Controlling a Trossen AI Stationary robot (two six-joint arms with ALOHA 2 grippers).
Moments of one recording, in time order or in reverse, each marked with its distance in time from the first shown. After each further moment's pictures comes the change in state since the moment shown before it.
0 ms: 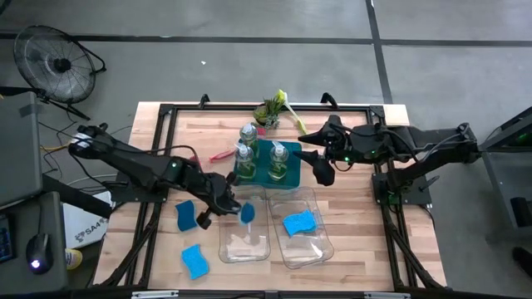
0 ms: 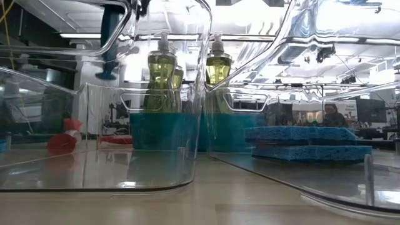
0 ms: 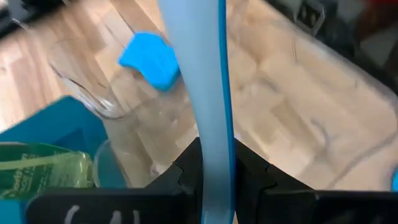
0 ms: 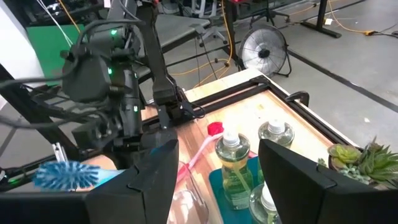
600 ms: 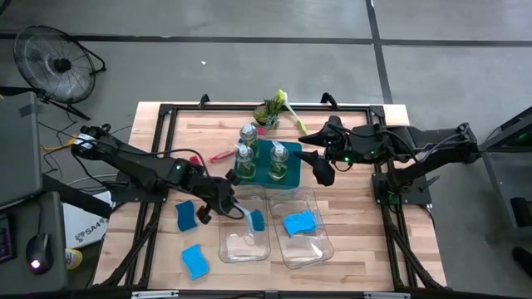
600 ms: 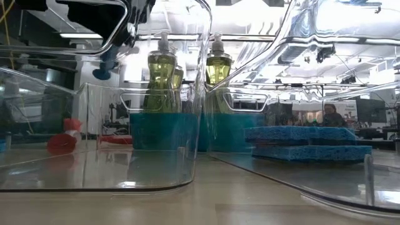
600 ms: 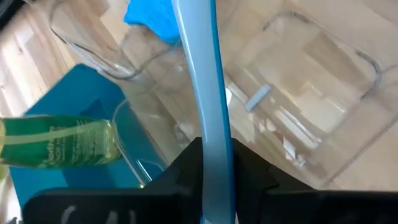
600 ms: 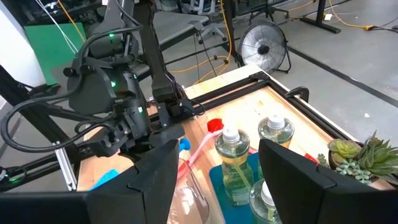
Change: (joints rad) left arm 0.000 0.034 0.000 -0.102 -0.148 0.144; right arm 0.000 0.000 0.000 -0.015 0.000 0.018
